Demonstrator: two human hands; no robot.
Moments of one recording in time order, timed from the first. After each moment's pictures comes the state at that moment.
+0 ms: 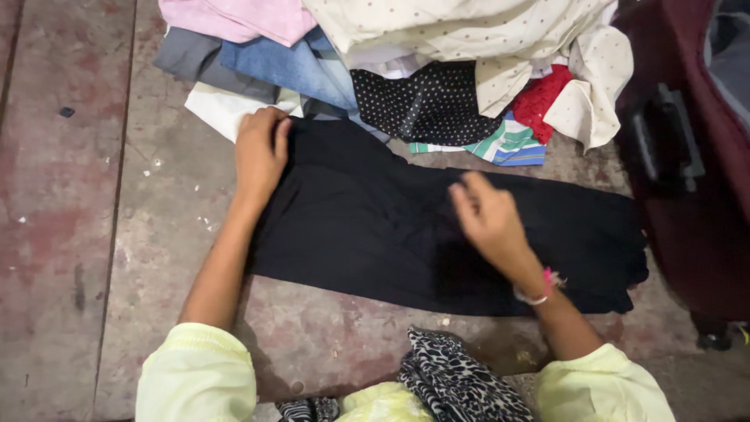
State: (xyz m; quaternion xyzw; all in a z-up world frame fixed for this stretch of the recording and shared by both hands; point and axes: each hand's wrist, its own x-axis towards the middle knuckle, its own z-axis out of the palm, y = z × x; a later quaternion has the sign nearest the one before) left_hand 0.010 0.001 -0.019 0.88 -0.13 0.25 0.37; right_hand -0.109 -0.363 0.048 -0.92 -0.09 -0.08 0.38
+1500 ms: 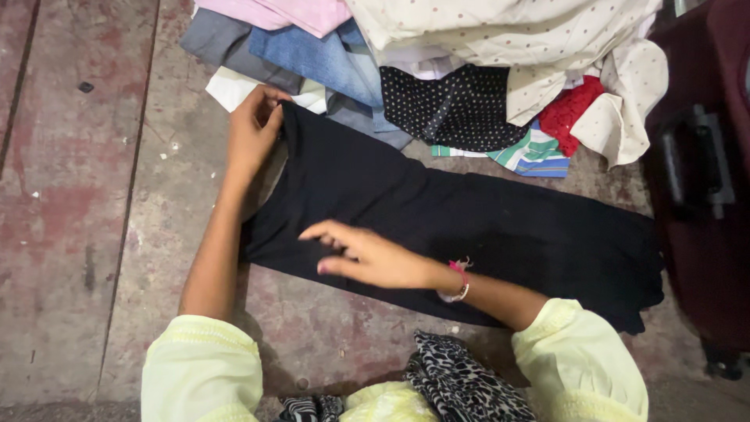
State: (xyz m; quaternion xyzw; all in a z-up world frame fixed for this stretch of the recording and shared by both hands) left_hand 0.042 0.050 -0.058 0.77 -0.07 0.11 0.62; right_hand -0.110 -0.205 0.047 -0.70 -0.30 0.32 0.56
